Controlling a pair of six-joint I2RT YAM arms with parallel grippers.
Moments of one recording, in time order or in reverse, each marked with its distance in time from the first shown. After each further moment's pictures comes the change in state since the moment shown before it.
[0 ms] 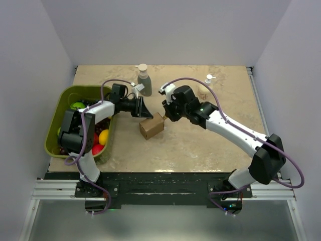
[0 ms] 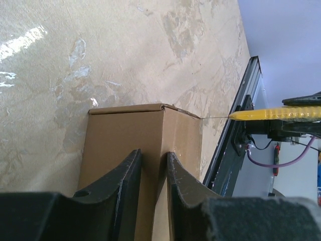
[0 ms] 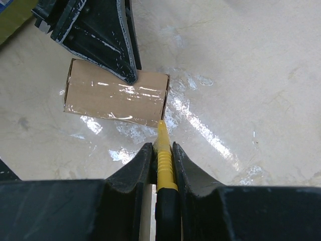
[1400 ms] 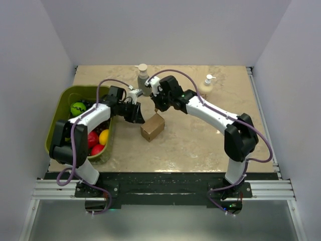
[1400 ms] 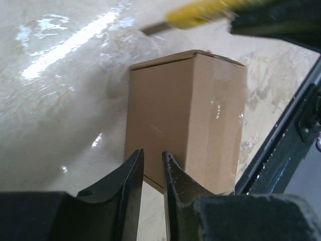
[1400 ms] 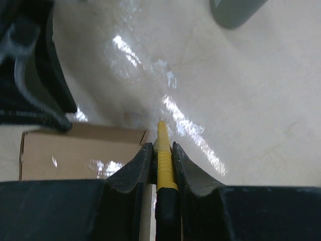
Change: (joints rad) left arm -0.013 -0.181 -0.048 -0.257 -0.256 0.243; right arm -0.031 0.329 0.254 0.018 -0.058 -0.131
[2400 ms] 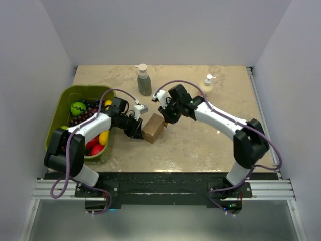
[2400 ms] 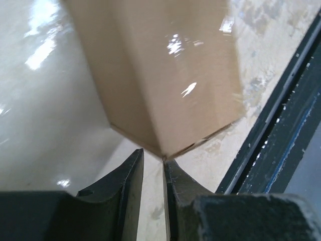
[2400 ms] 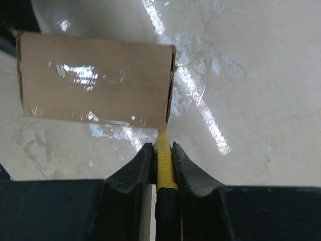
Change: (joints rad) left arm -0.068 -0.116 -0.167 -0.100 0.009 0.240; right arm -0.037 -0.140 -0.205 -0.106 -0.143 -0.142
